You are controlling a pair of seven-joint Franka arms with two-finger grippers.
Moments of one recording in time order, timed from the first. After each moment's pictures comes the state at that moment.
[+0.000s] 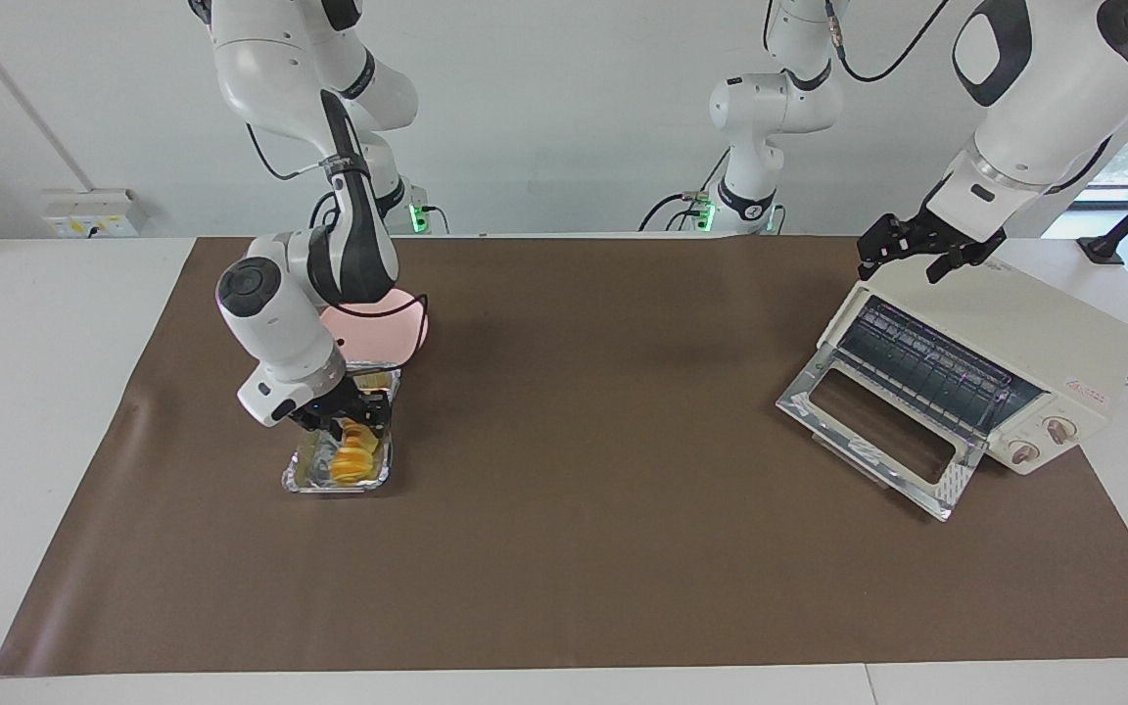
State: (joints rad) left arm -0.06 0.05 -0.01 -1.54 -0.05 1.47 0.03; right arm -0.01 0.31 0.09 -1.94 0.06 2.26 0.03
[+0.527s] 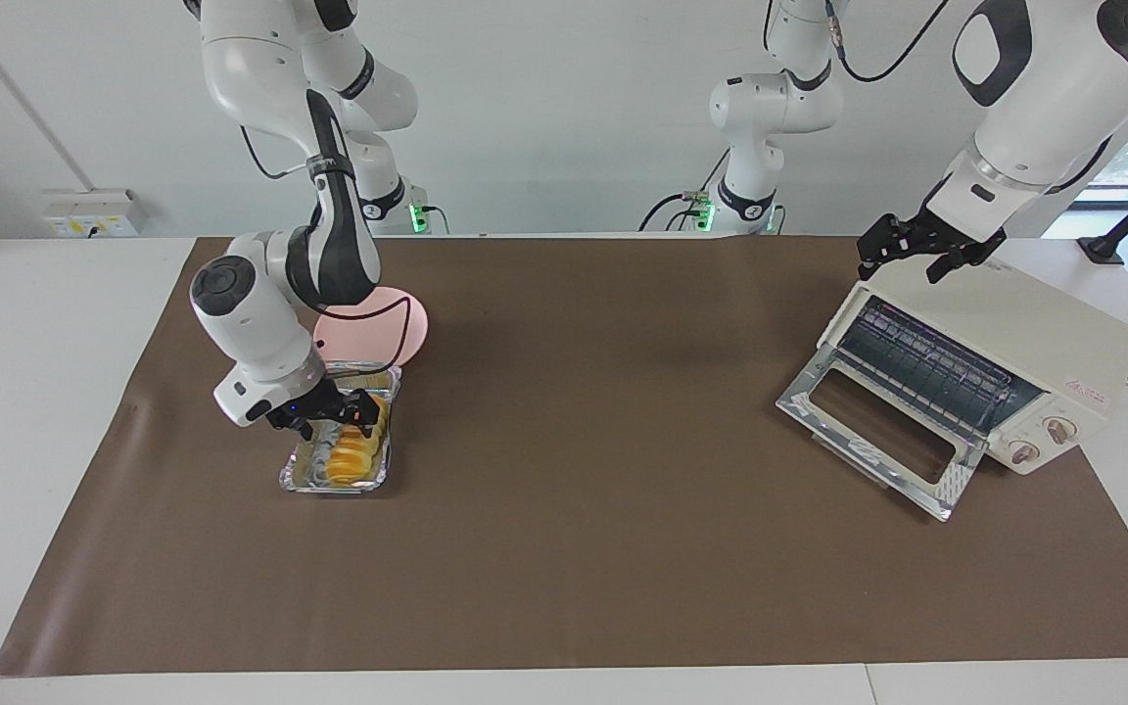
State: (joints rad) left arm -0.06 0.05 -0.01 -1.54 -0.05 1.47 0.03; right arm -0.07 0.30 0.08 -1.91 0.06 2.20 0.01
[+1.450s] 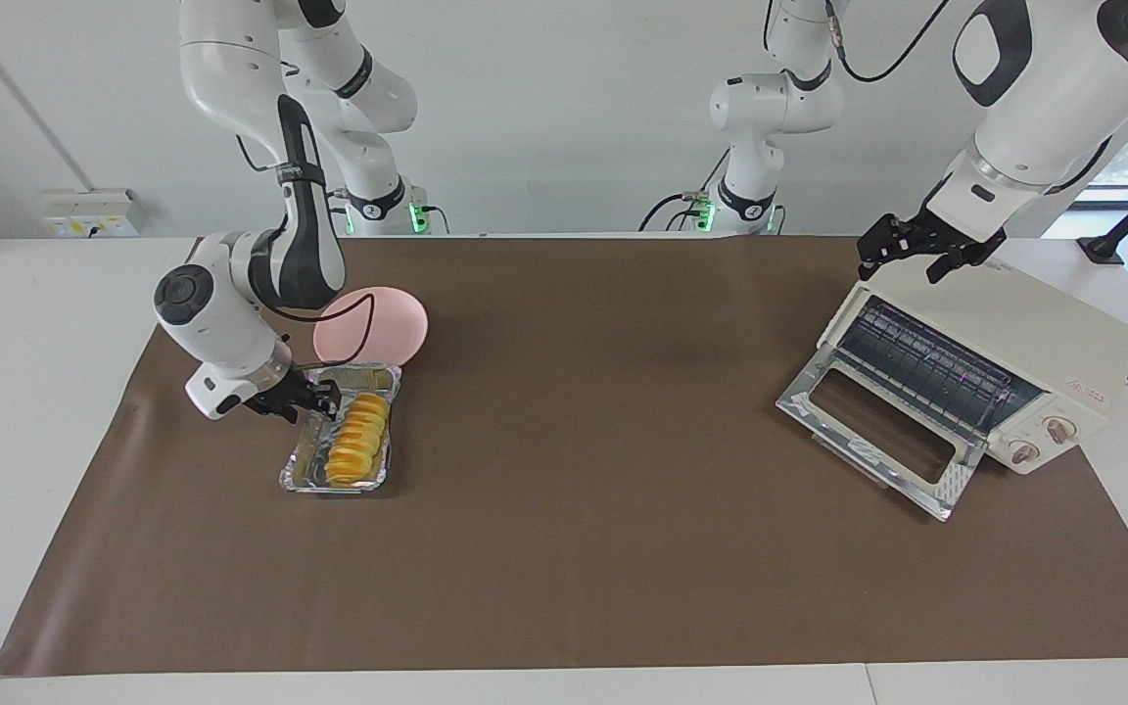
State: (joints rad) left arm -0.06 0.05 -0.01 -1.54 -0.05 1.47 0.03; right arm -0.15 0.27 0.08 -2.04 0.06 2.22 -0.09
